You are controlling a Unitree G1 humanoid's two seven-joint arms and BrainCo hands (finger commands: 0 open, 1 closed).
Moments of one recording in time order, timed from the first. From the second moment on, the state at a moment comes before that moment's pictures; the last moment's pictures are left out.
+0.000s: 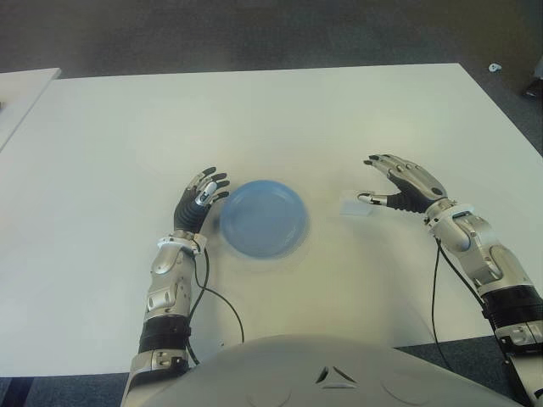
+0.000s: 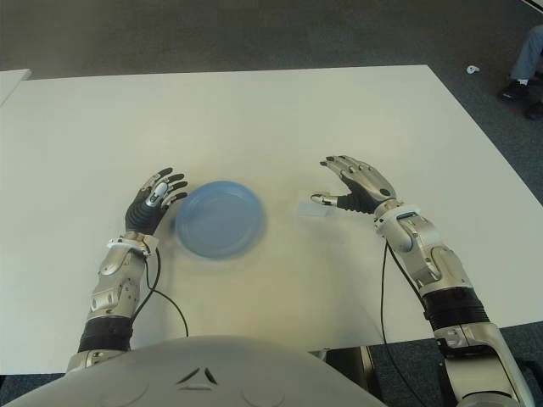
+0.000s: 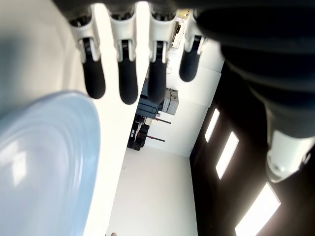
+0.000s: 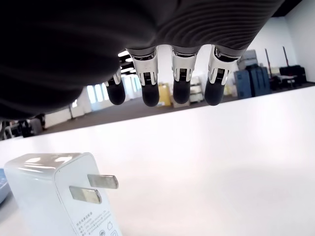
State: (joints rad) left arm 0.09 0.04 0.17 0.21 -0.32 -0.10 -0.32; right arm -0.08 -0.72 0.13 0.16 -0.68 -0.34 0.05
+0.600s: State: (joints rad) left arm 0.05 0.05 0.18 0.27 -0.32 -0.13 -0.32; right arm -0.04 -0.73 0.10 0.10 -0.66 -0.30 0.07
